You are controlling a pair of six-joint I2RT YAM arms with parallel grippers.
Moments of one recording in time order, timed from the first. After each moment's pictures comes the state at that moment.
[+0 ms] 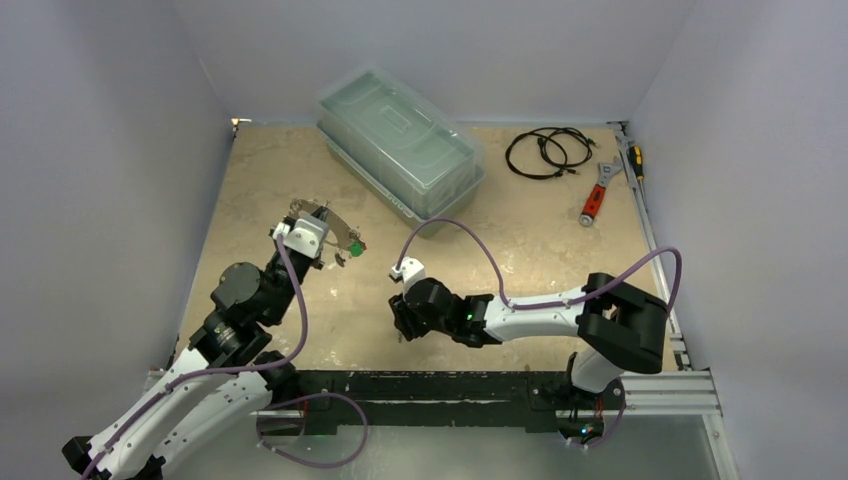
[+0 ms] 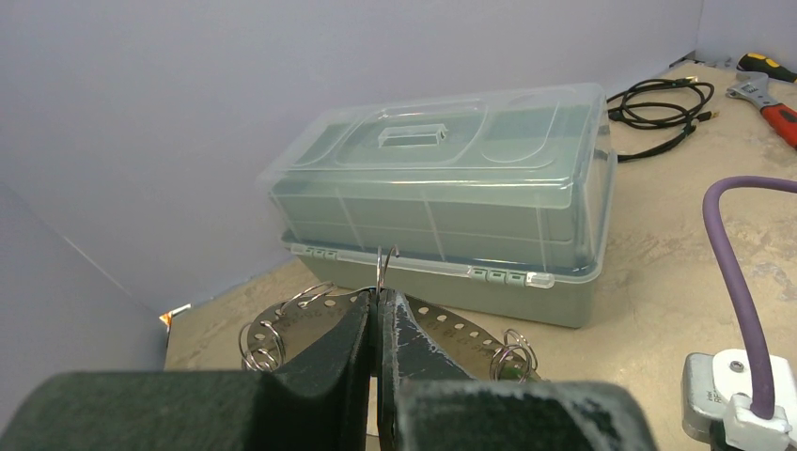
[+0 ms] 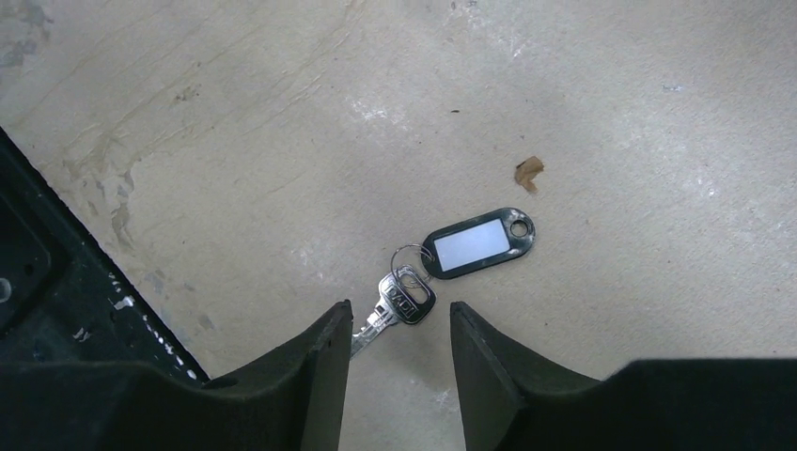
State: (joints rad) left arm -0.73 0.51 0.67 -0.01 -0.35 0.36; right arm 1.21 1.58 0.76 0.11 0.22 0.45
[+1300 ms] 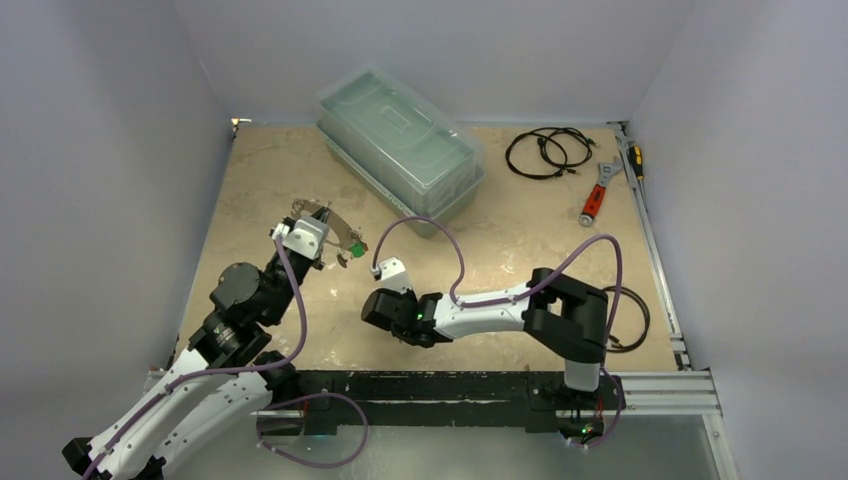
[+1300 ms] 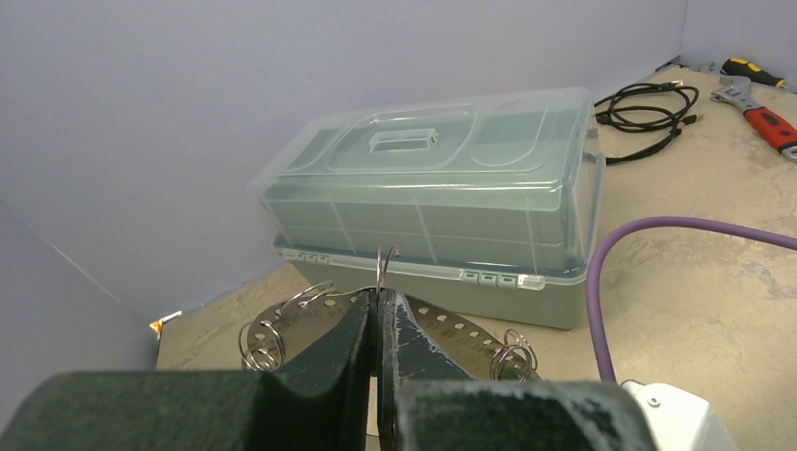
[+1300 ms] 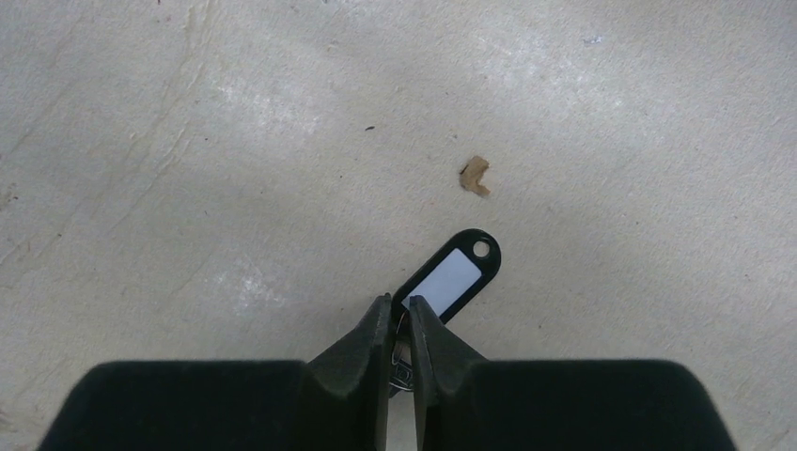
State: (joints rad) left arm -0.72 0.50 0.66 -0.01 -0.32 0.35; right arm 1.30 1.86 1.11 -0.28 0.56 0.72
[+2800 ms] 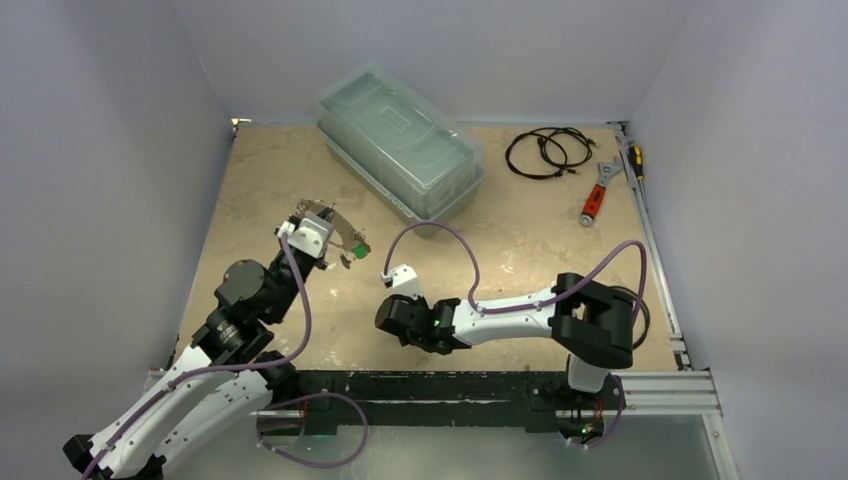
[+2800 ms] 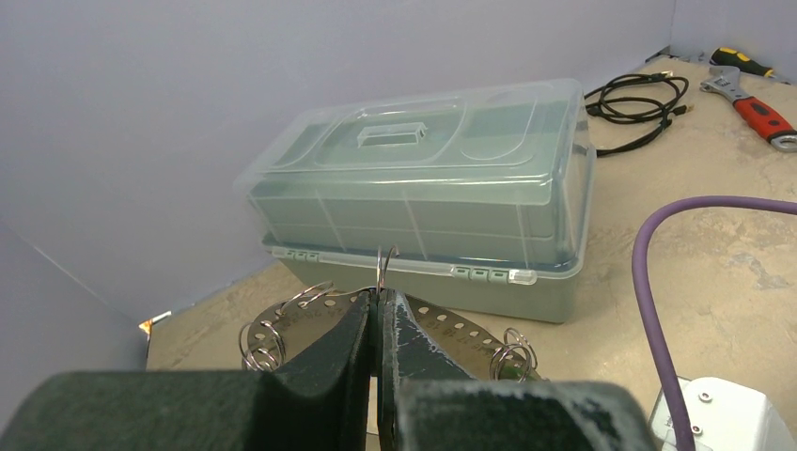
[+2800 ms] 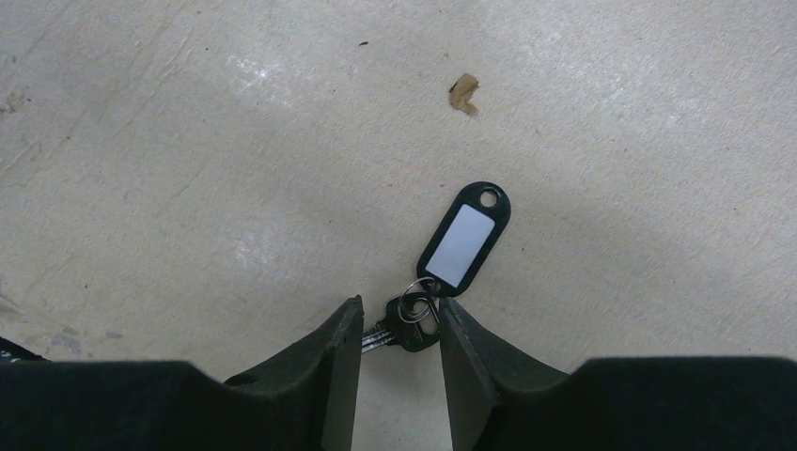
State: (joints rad) left arm -0.72 0.52 0.66 -0.01 -0.30 0.34; right arm 1.33 1.73 1.00 -0.29 0.50 0.73
